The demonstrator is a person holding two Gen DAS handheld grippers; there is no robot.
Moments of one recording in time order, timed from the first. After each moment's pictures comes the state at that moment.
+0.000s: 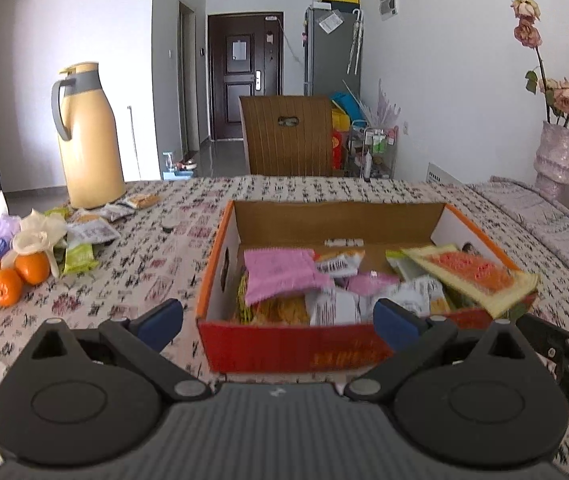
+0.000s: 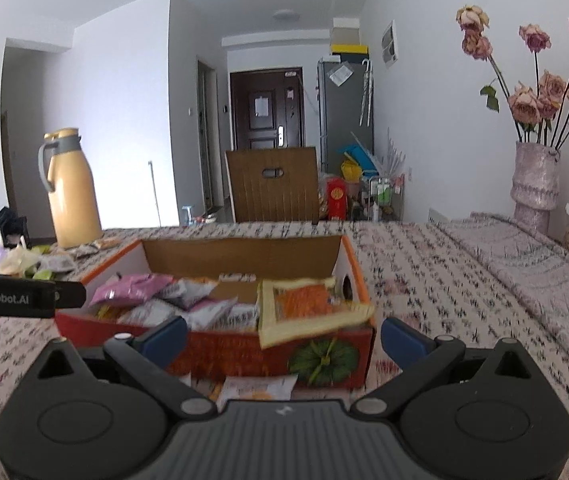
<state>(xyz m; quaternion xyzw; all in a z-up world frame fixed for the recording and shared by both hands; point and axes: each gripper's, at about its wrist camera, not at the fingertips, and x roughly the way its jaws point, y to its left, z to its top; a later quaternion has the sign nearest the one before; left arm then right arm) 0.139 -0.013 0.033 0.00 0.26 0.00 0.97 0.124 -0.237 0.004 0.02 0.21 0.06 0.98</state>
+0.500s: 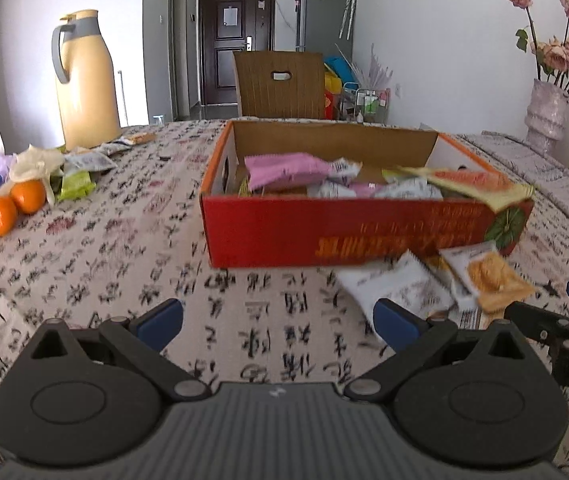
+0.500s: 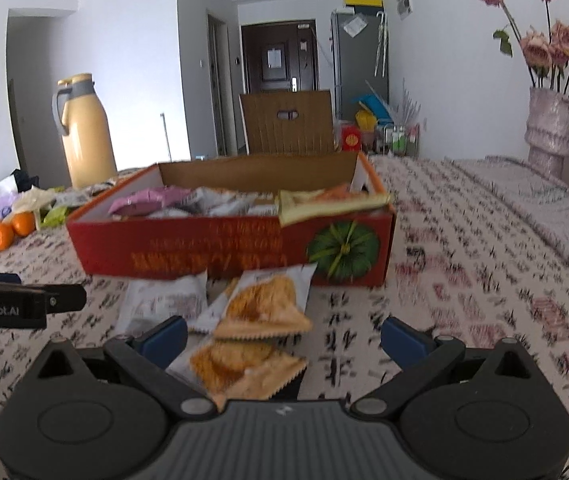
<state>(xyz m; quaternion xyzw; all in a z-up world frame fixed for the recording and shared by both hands) 0.101 -0.002 -0.026 0.00 0.31 -0.01 0.95 0.098 -0.232 -0.043 0.02 0.28 0.09 0.96</state>
